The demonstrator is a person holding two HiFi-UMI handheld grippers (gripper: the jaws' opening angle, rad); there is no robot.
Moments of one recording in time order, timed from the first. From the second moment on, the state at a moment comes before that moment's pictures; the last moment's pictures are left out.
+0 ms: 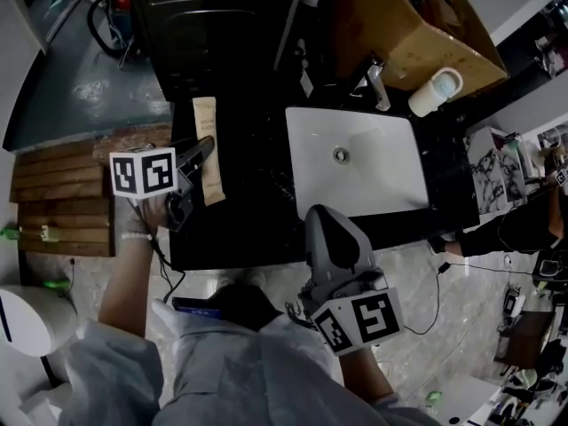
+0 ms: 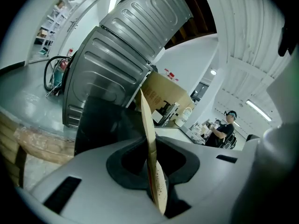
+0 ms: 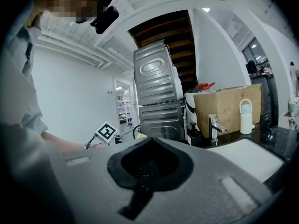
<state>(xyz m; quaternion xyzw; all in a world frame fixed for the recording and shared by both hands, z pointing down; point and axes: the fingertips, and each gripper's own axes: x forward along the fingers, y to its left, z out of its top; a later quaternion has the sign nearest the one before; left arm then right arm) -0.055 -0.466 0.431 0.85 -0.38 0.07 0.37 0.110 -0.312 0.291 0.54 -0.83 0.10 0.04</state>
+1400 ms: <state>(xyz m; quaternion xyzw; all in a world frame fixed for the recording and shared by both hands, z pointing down) -0.047 -0.491 0.478 0.82 -0.42 0.26 0.28 0.105 -0.308 0.298 0.54 -0.83 0.11 0.04</state>
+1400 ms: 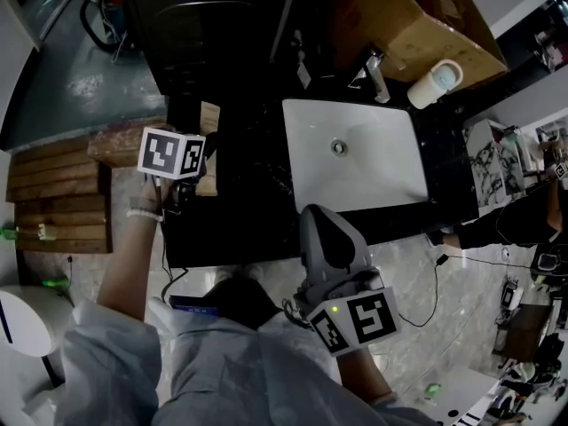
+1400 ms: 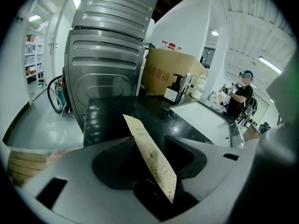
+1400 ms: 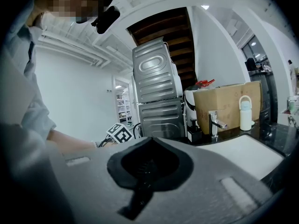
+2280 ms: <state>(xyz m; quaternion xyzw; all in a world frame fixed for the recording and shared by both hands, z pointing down) -0.069 -0.450 0.378 0.86 -0.45 0.14 0.19 0.090 -0.298 0.280 0.52 -0.85 0.09 0.04</state>
